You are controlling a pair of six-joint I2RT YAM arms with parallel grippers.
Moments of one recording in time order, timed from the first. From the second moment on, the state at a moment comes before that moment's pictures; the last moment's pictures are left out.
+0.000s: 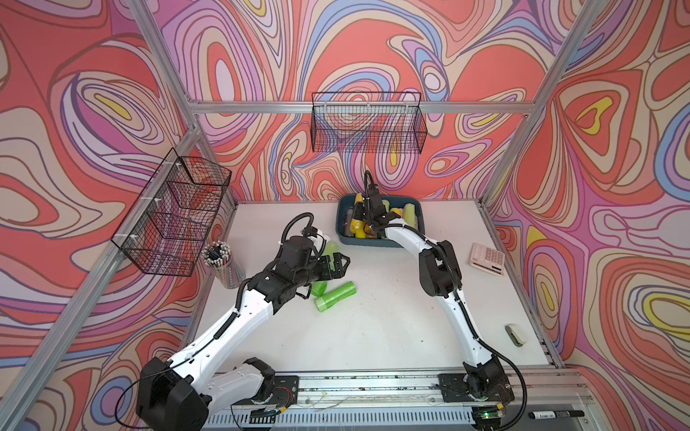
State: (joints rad) left arm -0.52 1.13 0.92 -0.39 0.18 -0.62; right arm 0.46 2.60 2.28 -0.21 0.08 0.55
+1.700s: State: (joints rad) left arm -0.52 0.97 0.76 -0.41 0.09 -0.55; right arm 0.43 1.80 1.48 -0.21 -0.09 0.55
